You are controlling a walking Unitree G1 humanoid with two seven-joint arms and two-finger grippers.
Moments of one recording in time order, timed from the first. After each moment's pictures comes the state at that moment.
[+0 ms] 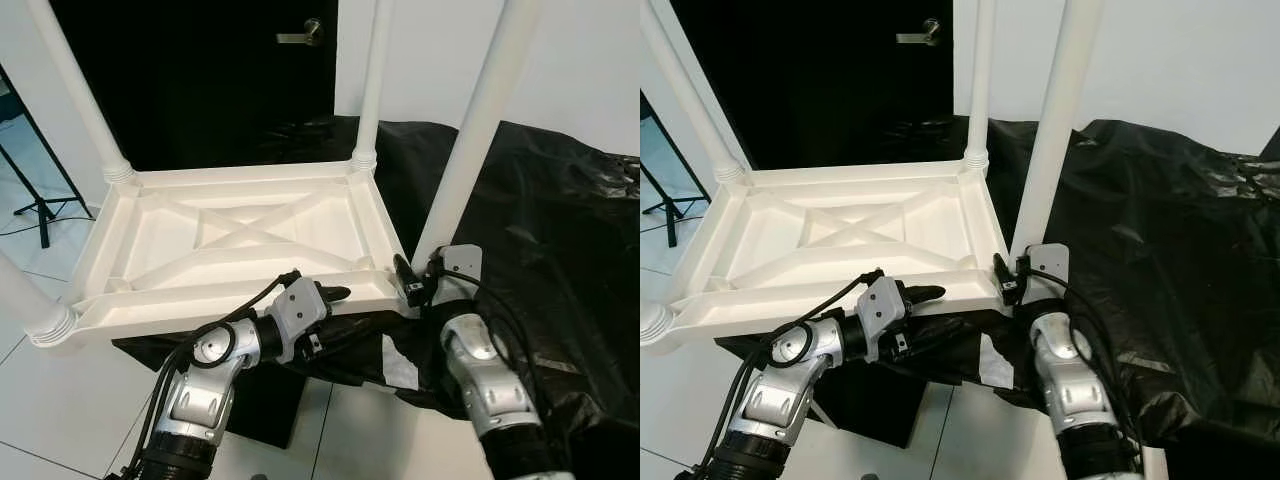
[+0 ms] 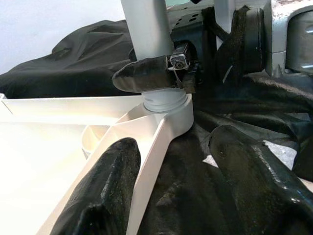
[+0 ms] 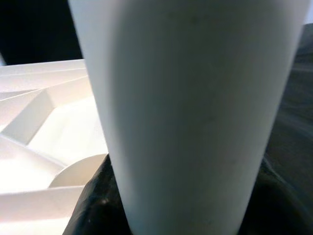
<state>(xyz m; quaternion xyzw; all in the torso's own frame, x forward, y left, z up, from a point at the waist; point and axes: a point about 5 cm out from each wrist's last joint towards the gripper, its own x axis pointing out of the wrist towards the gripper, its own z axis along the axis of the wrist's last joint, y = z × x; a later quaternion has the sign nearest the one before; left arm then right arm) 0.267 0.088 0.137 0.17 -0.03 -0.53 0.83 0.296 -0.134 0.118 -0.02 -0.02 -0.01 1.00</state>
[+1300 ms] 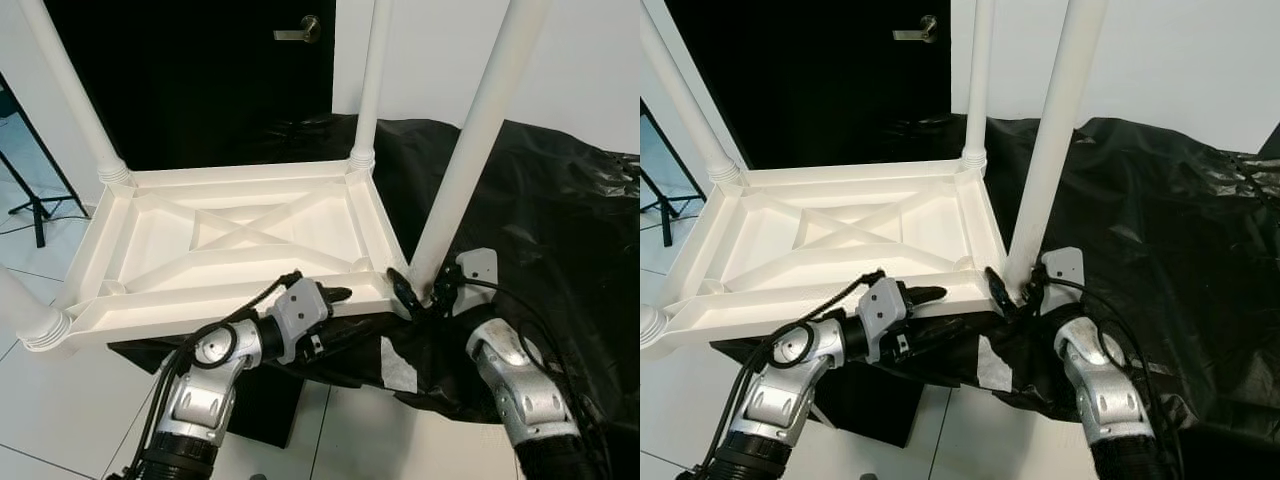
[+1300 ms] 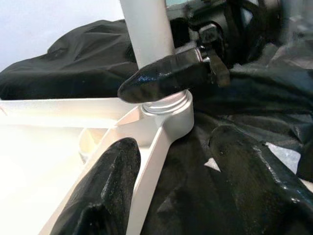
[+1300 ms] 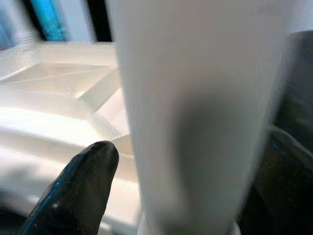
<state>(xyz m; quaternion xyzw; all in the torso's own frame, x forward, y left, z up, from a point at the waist) 0.267 0.087 0.138 0.17 -0.03 -0.53 0.83 0.297 -0.157 0.131 -0.06 -0.03 0.25 0.97</state>
